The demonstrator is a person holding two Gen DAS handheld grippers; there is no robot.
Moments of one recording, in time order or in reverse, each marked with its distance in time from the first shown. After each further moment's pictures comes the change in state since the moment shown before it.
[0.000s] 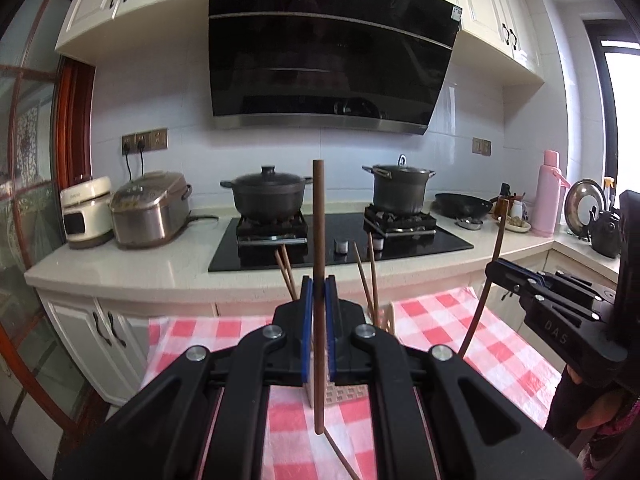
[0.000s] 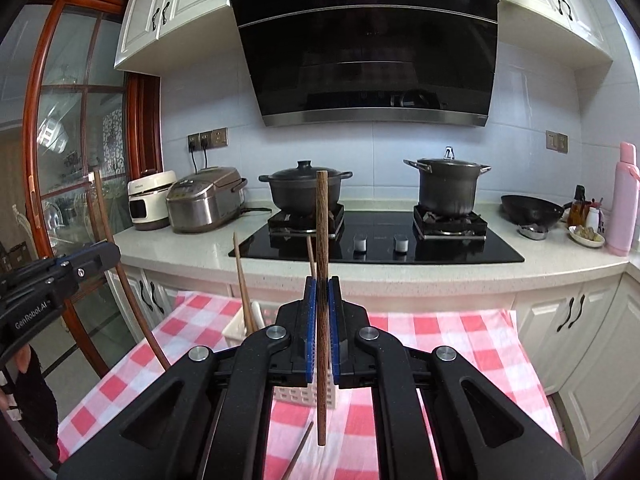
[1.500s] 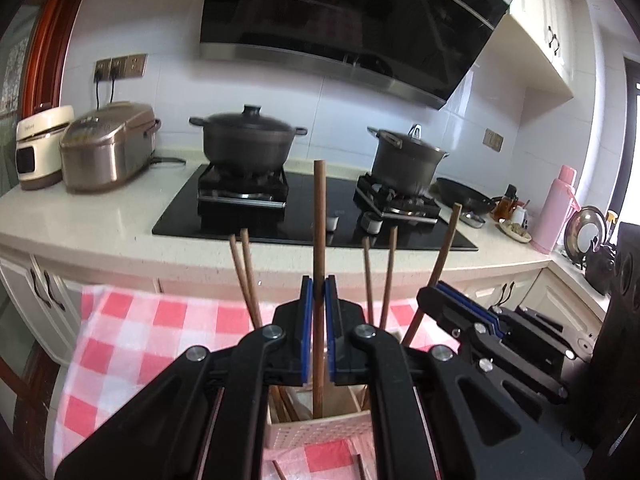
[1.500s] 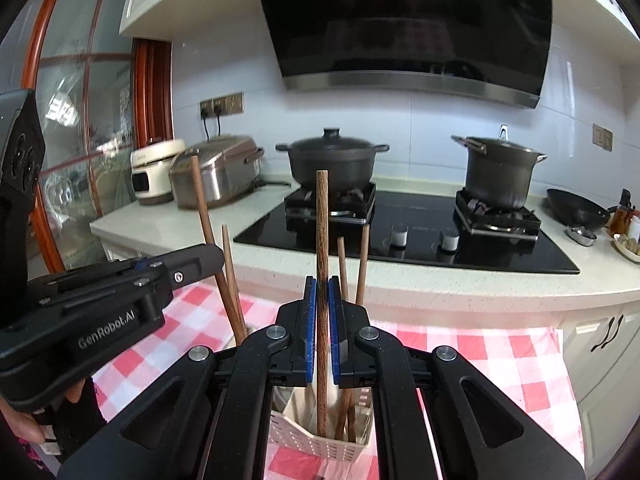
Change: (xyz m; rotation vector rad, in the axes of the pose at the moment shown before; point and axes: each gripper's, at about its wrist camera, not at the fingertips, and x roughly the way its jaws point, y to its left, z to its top) left arm 0.173 0.021 -0.001 -0.171 0.174 -0.091; right arm 0.137 0.022 0.002 -0.053 0.130 0.079
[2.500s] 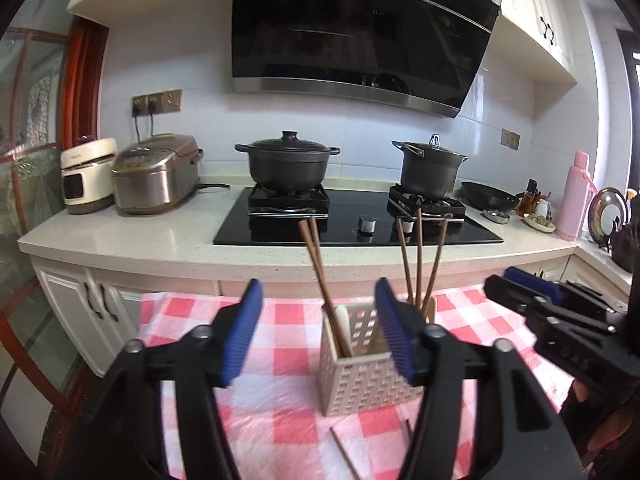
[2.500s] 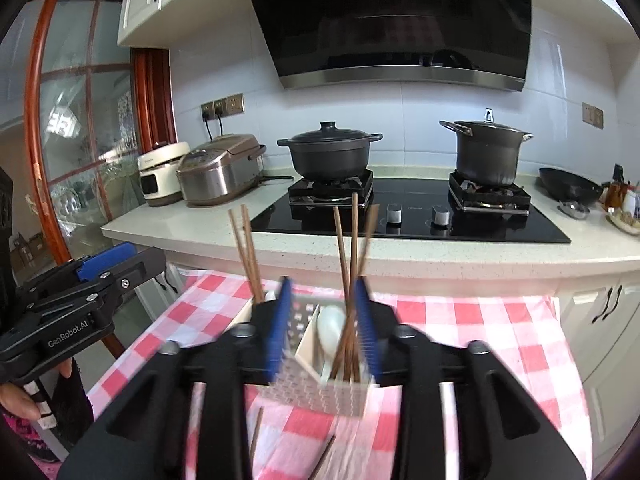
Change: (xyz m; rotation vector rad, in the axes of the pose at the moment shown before) left arm -0.094 0.013 -0.048 0.081 -0.104 0.144; right arm -0.068 -0.007 -0.033 0.066 -0.005 0.033
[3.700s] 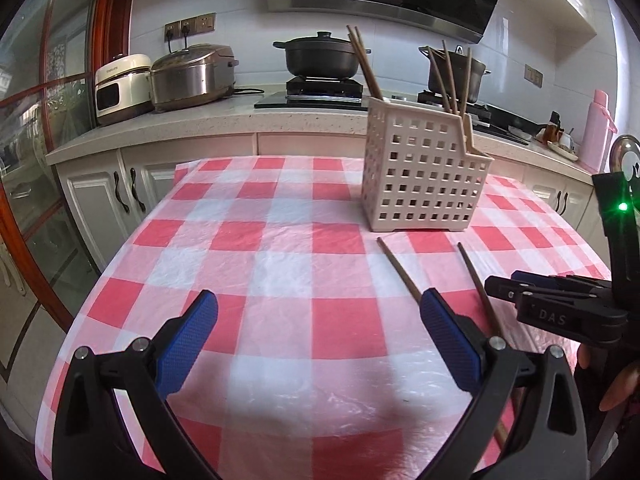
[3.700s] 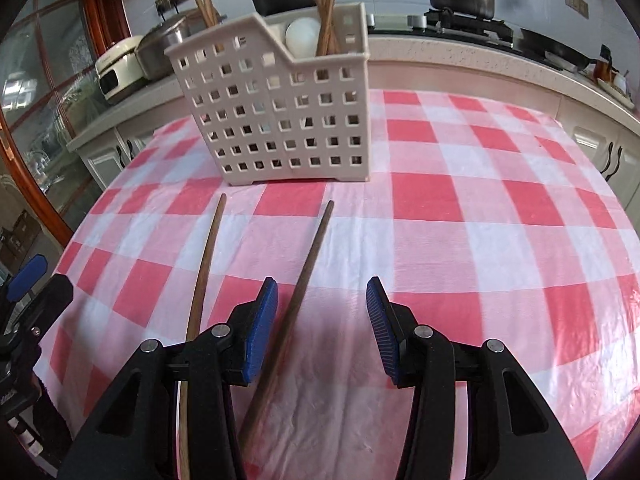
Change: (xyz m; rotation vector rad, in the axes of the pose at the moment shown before) left arm -0.023 0.027 -0.190 -0.026 0.214 0.087; right arm 0.055 0.009 -0.182 0.098 0.421 -0.091
